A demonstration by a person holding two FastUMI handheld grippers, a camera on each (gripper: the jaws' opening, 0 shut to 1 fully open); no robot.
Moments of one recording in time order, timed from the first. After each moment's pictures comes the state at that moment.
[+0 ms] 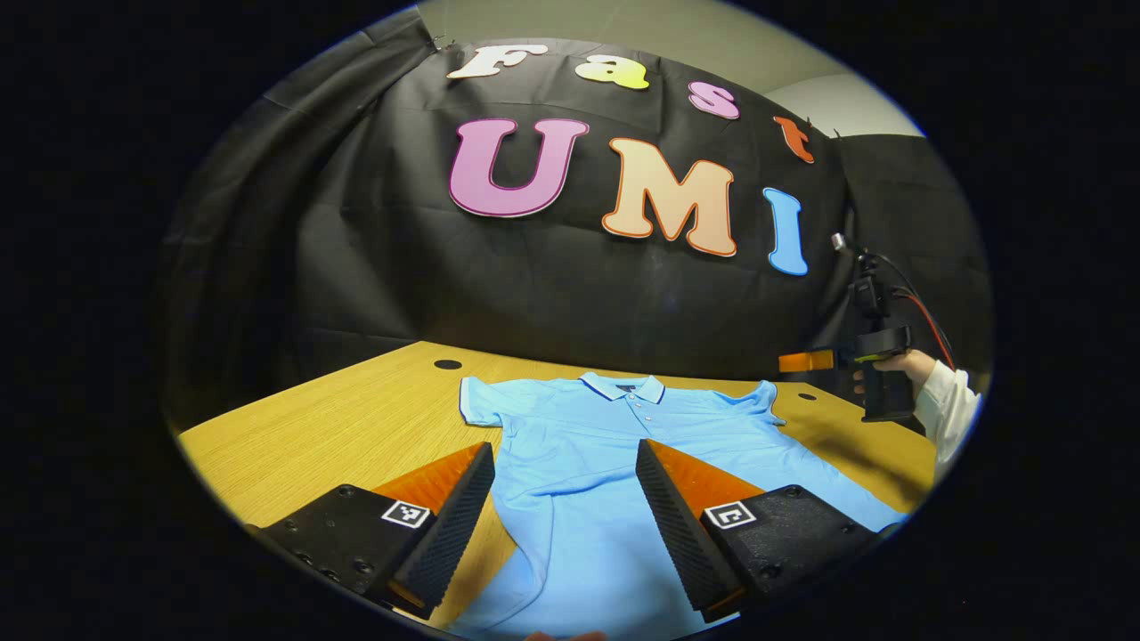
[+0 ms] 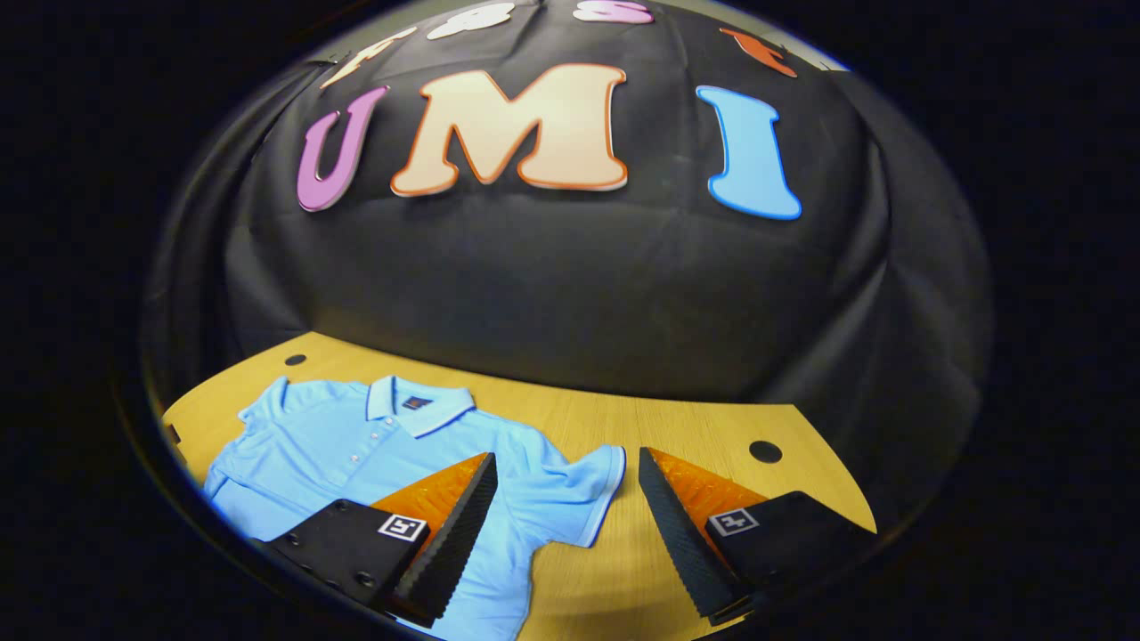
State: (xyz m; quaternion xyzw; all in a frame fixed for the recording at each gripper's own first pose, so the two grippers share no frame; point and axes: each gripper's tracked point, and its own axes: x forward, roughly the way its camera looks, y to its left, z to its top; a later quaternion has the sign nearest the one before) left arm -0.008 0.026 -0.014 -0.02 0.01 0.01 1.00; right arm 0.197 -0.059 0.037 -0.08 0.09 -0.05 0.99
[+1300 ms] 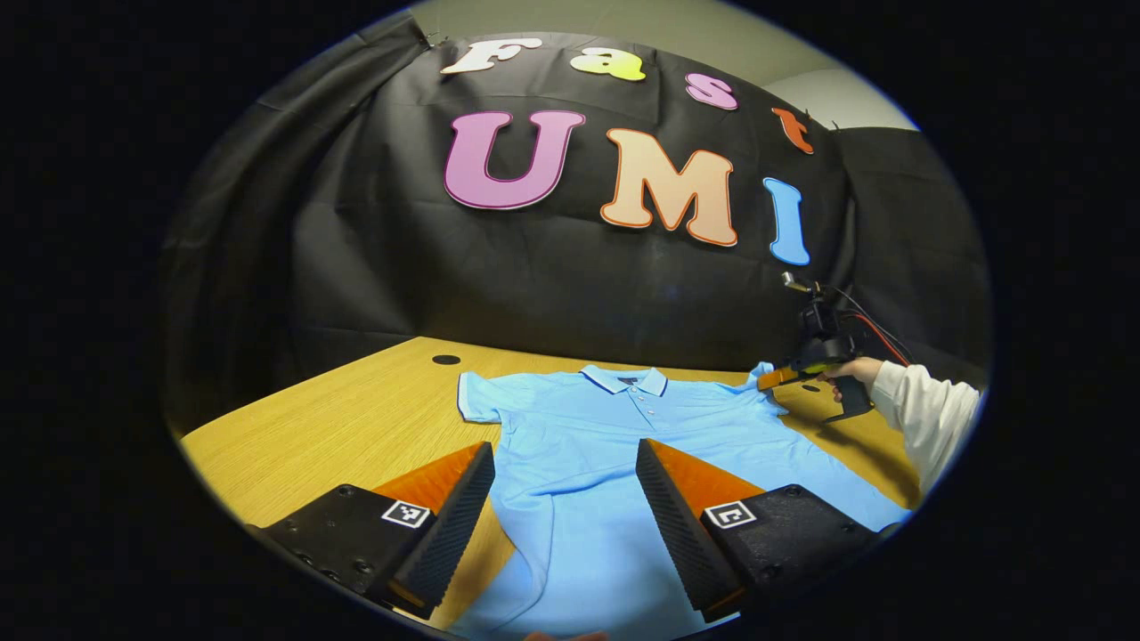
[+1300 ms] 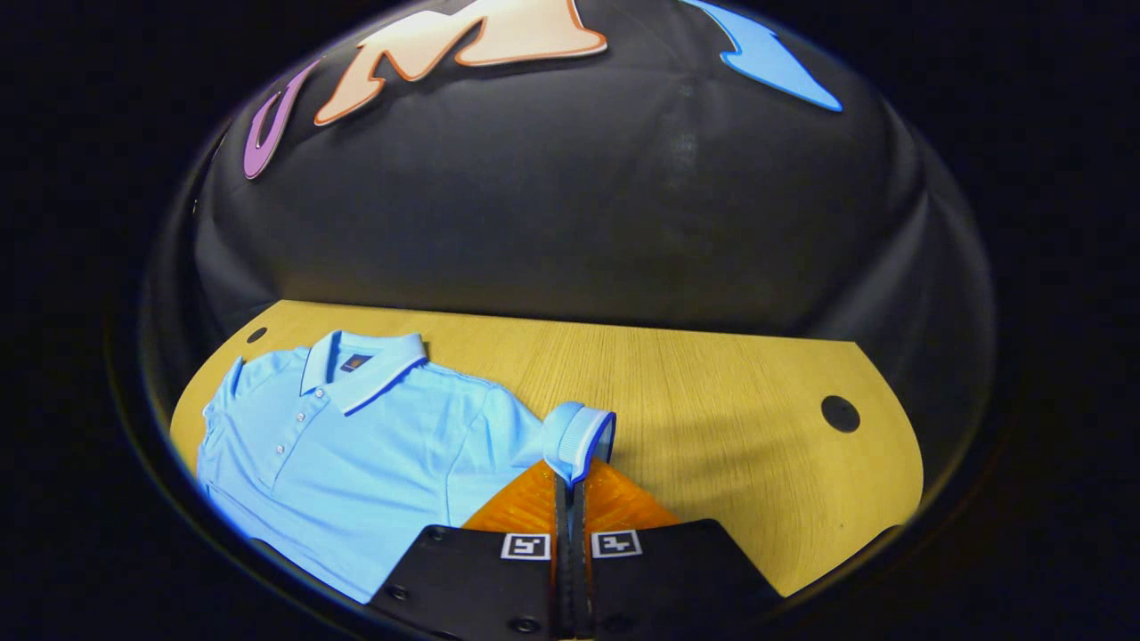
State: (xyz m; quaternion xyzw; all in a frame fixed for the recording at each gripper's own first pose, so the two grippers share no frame) left arm -0.002 0.022 -0.018 -0.01 0.02 0.01 1.00; right arm 0.274 -0.069 -0.008 -0.05 0.18 -0.03 0.98
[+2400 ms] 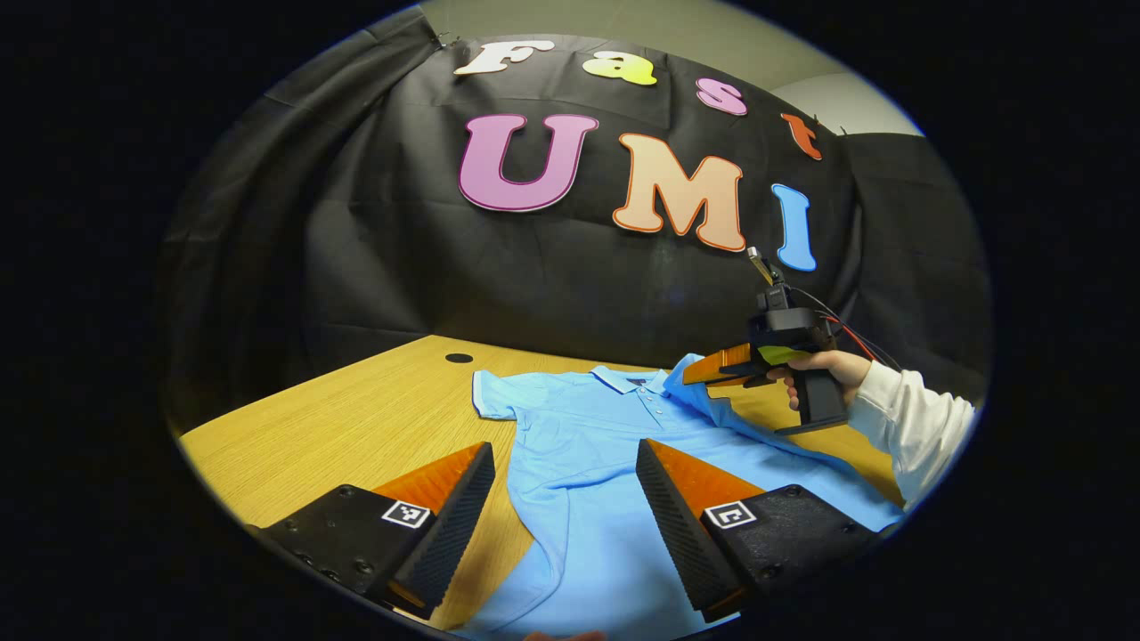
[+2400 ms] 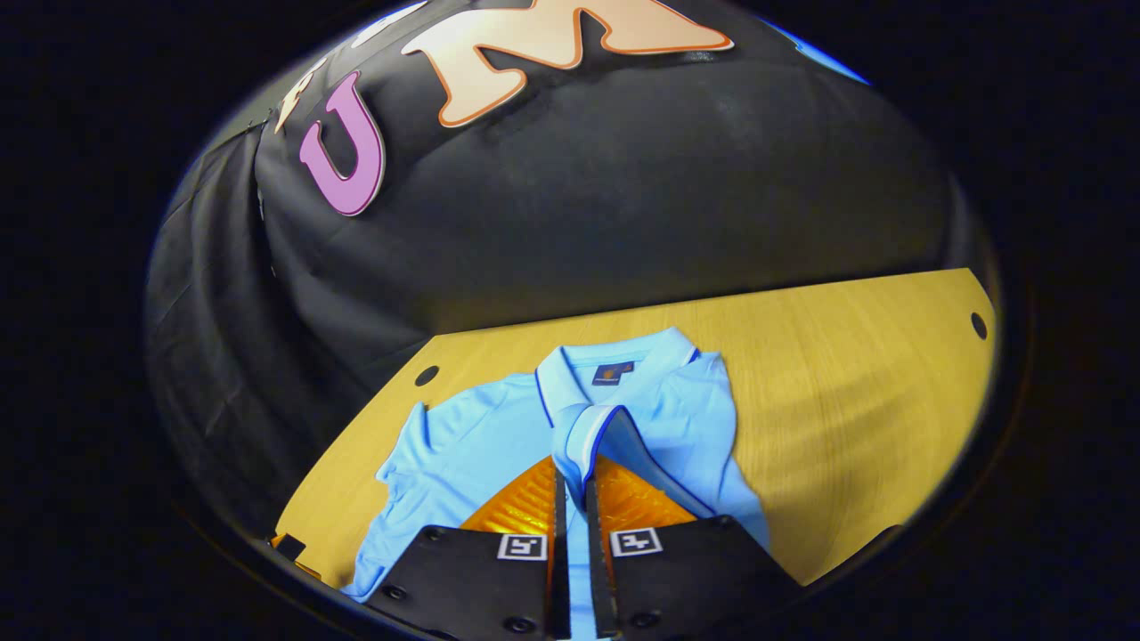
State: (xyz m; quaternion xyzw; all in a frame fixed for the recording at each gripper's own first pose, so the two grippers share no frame) left arm -0.009 0.036 -0.014 -0.02 0.02 0.02 1.00; right arm 0.246 0.160 -0.029 0.10 0.21 0.15 0.96
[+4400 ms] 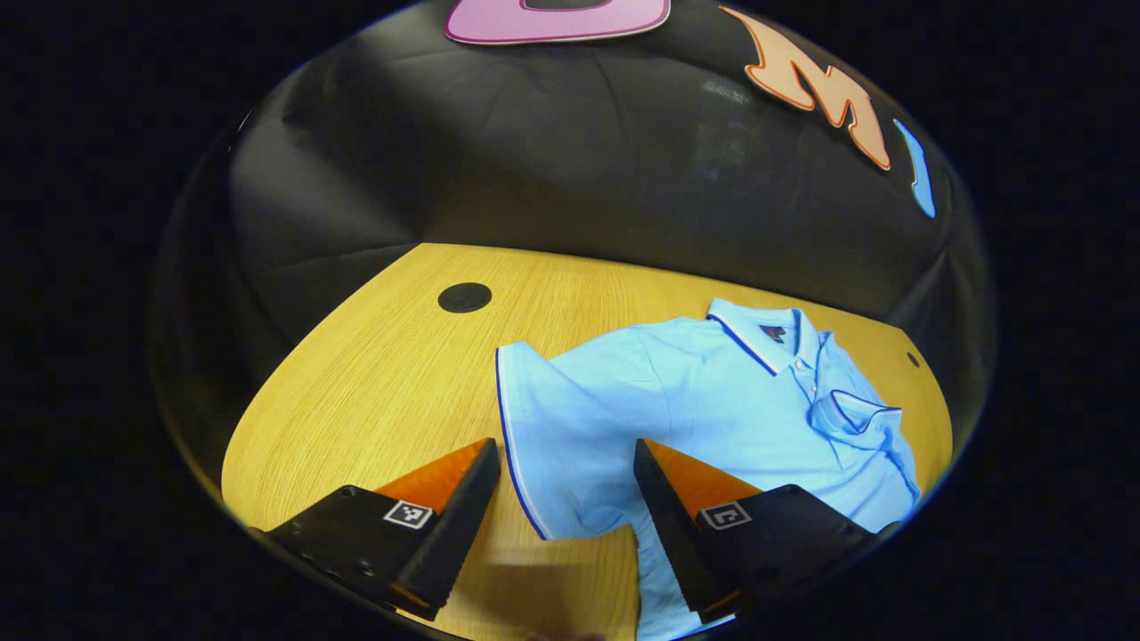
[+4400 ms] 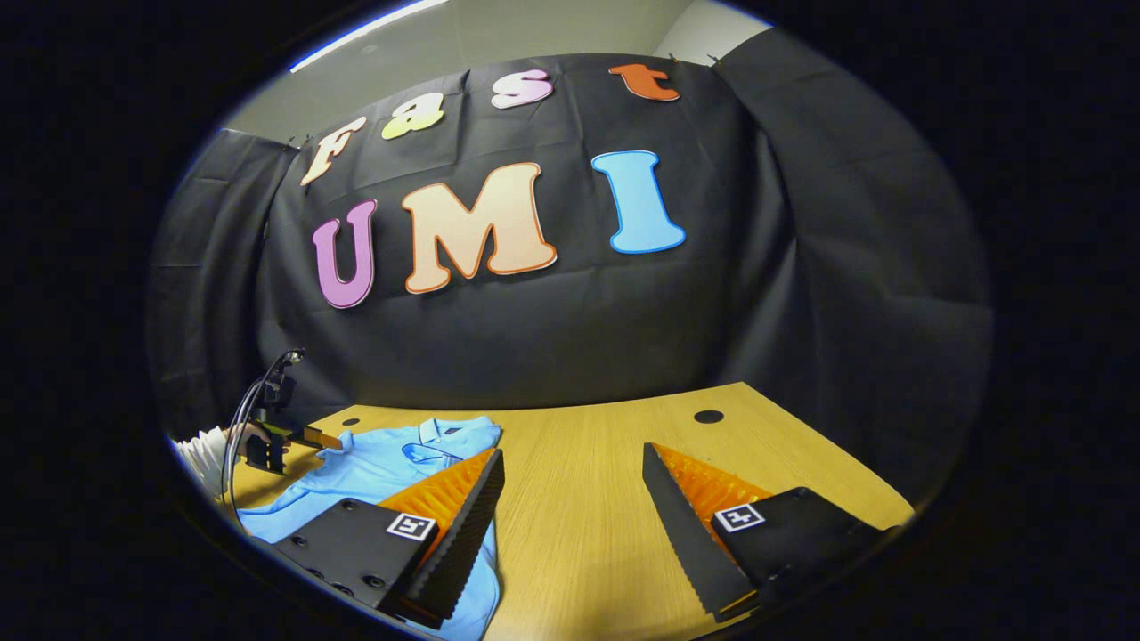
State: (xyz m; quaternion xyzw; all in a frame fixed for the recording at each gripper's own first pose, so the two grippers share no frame) left arm 0.210 0.152 -0.063 -0.01 0.28 0.05 0.96; right arm -0.027 -0.101 0.068 0.03 -0.05 -0.05 1.00
